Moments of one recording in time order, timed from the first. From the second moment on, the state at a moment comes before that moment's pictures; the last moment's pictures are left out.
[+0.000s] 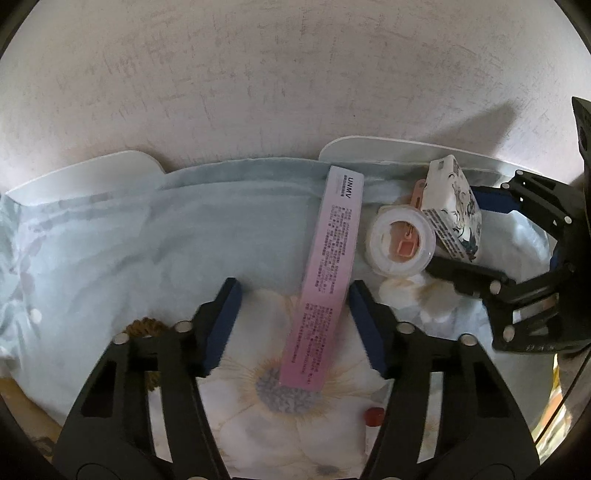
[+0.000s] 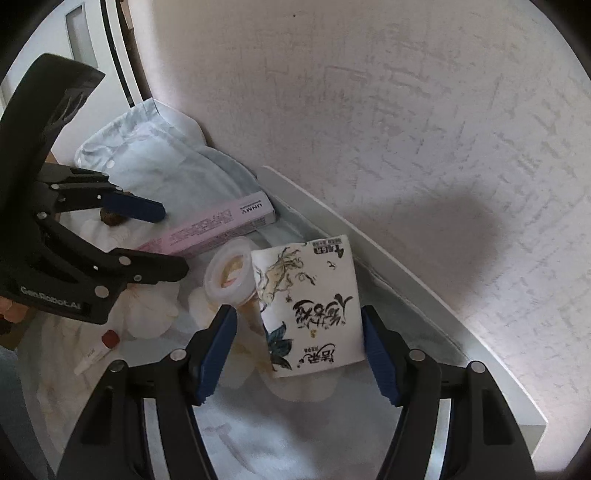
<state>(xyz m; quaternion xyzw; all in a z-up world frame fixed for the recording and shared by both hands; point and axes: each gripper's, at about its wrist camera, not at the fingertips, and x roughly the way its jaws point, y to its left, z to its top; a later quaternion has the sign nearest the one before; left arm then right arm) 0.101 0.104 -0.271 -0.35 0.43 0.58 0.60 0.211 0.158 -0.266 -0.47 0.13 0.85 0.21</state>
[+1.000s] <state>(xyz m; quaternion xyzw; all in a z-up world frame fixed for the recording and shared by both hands) 0.110 0.041 -0.134 -0.29 0.37 0.54 0.69 0.222 0.081 -0.155 -0.39 0.16 0.87 0.27</state>
